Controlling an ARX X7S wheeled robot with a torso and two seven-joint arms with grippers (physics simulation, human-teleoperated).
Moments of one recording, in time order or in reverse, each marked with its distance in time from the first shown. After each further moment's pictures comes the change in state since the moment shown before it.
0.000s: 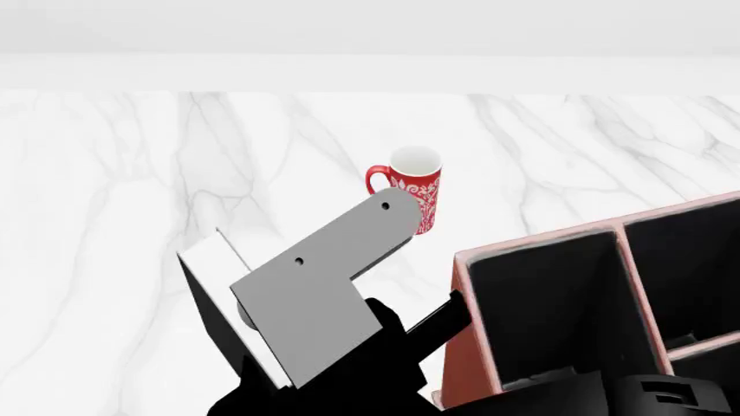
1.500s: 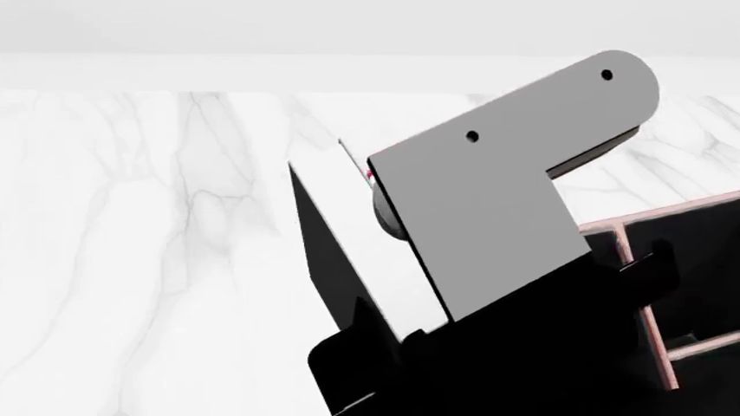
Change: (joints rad) left arm -0.026 0.023 0.007 0.000 -0.013 -0.033 0.012; right arm 0.420 0.249 0.144 -0.084 0.580 0.201 0.184
